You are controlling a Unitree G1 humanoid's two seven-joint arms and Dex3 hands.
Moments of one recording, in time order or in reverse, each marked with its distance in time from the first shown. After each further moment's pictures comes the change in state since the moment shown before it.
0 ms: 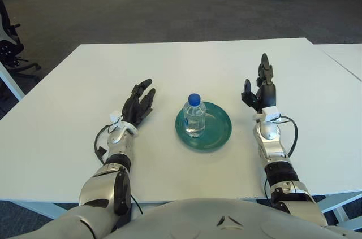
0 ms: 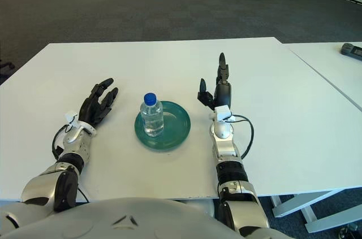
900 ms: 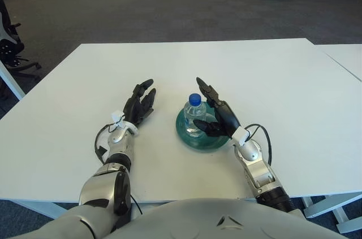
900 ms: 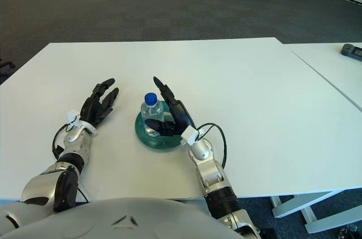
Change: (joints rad) left arm 0.002 0.001 -0.014 0.001 0.036 -0.018 0.019; right arm 0.203 0.005 0.289 -0.365 -0.024 0.182 0.360
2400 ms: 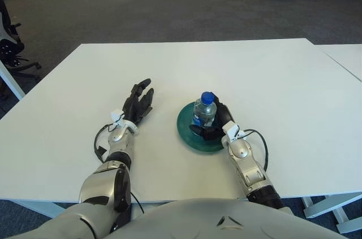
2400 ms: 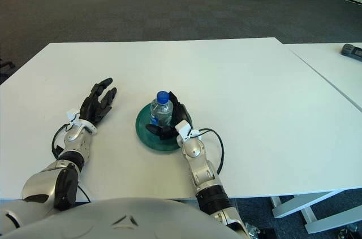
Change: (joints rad) left arm -0.026 0.006 0.006 0.035 0.003 0.012 0.050; right arm 0.022 0.089 0.038 0.071 -0.065 0.260 -0.106
